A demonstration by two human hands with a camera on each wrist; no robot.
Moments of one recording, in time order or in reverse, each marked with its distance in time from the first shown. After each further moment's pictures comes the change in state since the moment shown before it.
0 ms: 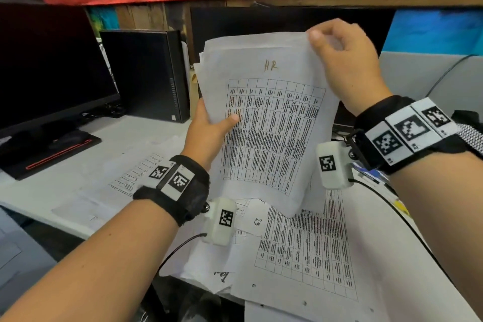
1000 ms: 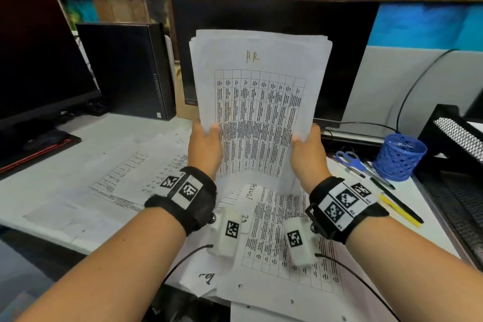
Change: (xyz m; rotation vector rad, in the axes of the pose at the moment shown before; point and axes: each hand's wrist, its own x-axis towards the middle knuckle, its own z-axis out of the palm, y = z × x) left_hand -0.004 -0.029 0.036 0.078 0.143 -0.116; right_hand -0.107 0.070 0.059 0.319 -0.093 0.639
